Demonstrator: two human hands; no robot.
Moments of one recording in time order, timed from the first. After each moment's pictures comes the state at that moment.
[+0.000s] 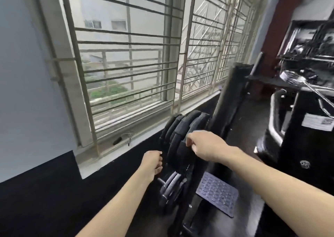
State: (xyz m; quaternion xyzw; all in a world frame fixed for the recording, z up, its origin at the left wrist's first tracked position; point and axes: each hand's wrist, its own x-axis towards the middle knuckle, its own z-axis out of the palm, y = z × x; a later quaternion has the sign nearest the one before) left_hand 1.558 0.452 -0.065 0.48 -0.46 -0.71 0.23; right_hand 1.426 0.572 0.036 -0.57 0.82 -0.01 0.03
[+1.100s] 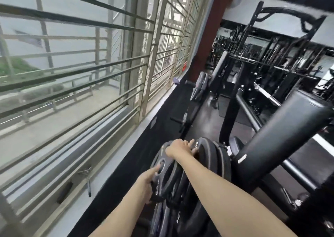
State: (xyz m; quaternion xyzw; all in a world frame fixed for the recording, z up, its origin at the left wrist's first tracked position) left_hand 1.395 0.190 -0.135 0.43 -0.40 -0.80 -0.12; right_hand 1.302 0.242 -0.040 -0.06 0.98 -0.07 0.16
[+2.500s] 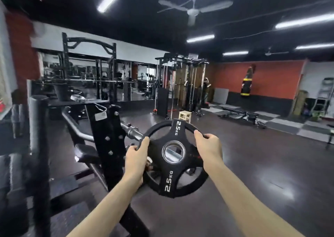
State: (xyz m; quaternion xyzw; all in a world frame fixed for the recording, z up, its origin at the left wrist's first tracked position) left_hand 1.661 0.724 0.072 -0.06 -0.61 -0.79 -0.04; right_hand 1.741 0.901 0.112 0.34 0.71 -0.50 -0.35
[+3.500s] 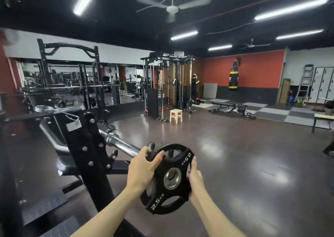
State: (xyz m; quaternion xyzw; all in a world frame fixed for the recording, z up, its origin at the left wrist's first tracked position) left_hand 1.677 0.806 0.056 -0.25 -0.80 -0.54 0.10; right_hand 1.711 0.992 -0.045 0.34 0.48 -0.77 -0.25
